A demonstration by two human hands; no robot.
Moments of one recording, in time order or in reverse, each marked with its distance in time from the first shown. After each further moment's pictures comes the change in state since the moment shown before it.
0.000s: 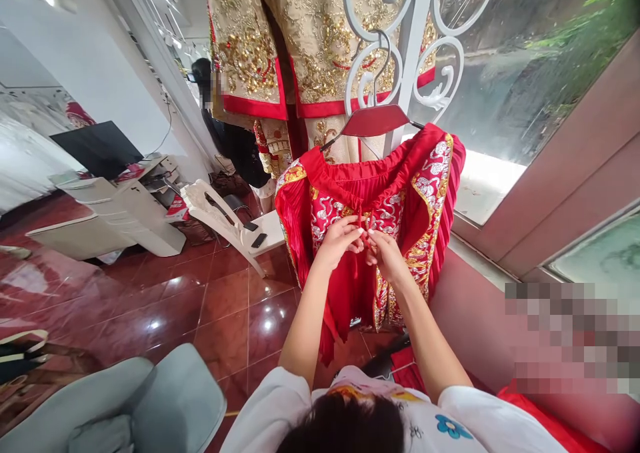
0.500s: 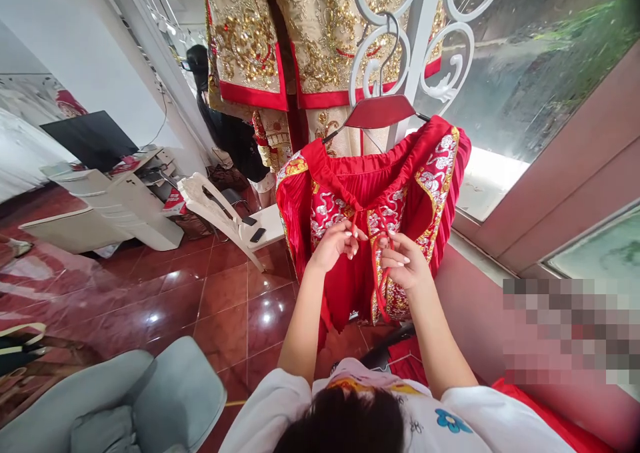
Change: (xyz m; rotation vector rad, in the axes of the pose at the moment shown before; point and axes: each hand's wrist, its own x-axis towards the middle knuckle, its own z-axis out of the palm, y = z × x) left_hand -0.017 0.000 -0.015 -0.086 -0.168 0.003; right_hand -0.027 -0.030 -0.008 0.352 -0.081 0.180
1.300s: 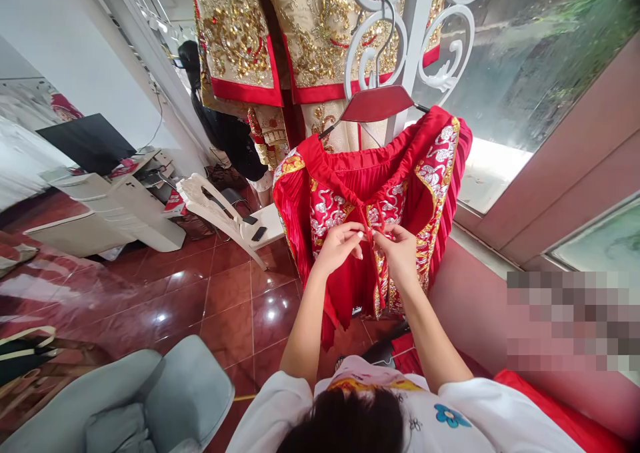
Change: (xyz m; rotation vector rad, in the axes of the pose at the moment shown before) left_hand -0.002 -0.012 0.009 0.310 0.078 0.066; right_hand 0.011 0.028 0.010 -0.492 0.482 -0.465
